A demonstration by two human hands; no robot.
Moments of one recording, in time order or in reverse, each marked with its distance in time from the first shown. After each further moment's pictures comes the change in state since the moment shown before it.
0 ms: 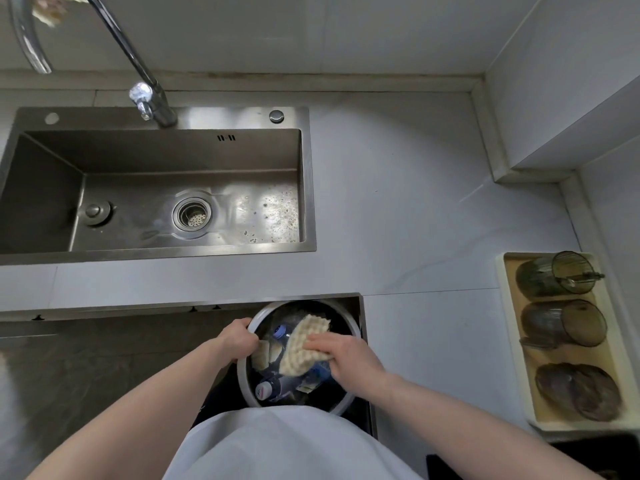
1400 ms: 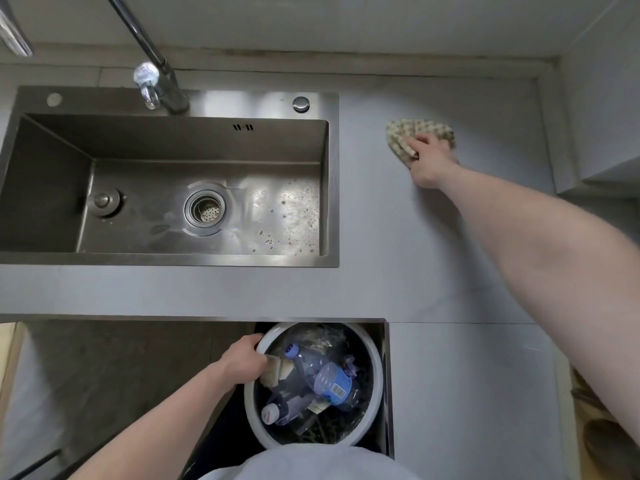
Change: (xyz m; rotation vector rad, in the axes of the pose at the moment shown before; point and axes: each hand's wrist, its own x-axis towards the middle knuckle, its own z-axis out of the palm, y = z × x) left_hand 0.018 -0.005 -0.008 -0.026 -0.090 -0.021; right_hand 0.285 0.100 -0.291 -0.366 0.280 0.366
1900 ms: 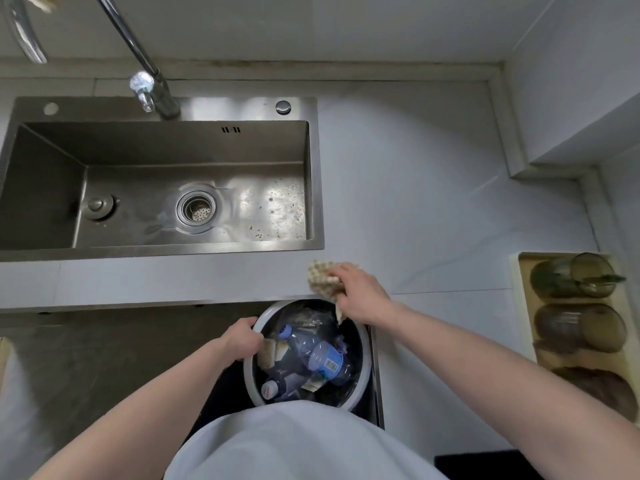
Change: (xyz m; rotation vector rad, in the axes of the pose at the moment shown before) left_hand -0.017 0.004 0.004 0.001 0.044 0.009; right_hand -0.278 -0.081 0.104 0.205 -0.314 -0.170
